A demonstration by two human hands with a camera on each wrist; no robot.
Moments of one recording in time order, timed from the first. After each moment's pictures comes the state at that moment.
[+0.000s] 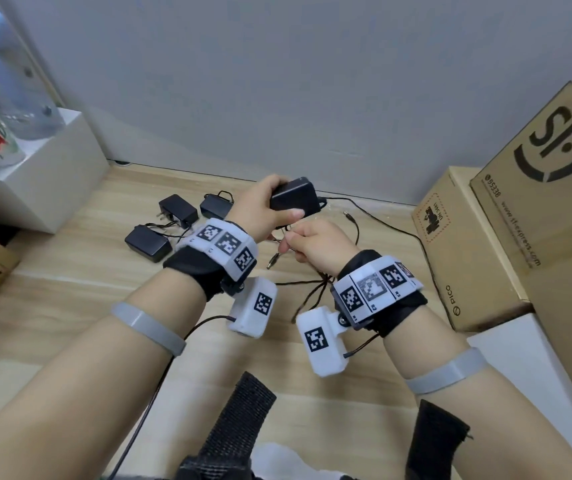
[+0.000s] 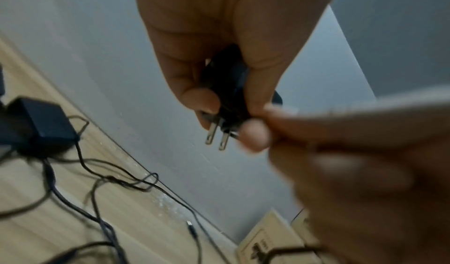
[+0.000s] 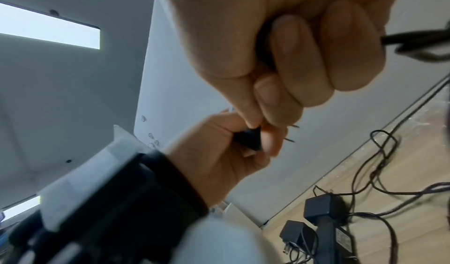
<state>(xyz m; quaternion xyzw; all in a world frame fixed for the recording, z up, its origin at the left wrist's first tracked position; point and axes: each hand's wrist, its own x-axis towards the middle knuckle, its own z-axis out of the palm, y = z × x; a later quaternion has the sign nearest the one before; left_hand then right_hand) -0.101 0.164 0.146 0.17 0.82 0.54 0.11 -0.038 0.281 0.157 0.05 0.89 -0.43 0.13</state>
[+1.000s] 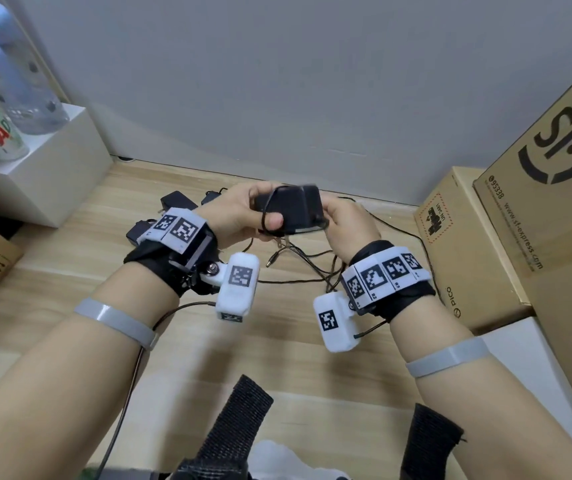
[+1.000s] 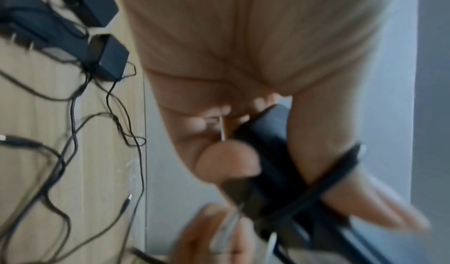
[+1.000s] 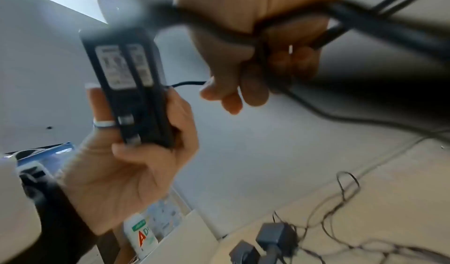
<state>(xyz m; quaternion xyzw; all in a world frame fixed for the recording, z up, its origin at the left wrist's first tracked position) -0.106 0.135 0.149 0.23 0.57 0.71 0.35 -0.046 0.310 0.159 0.02 0.95 -0.30 -0.02</state>
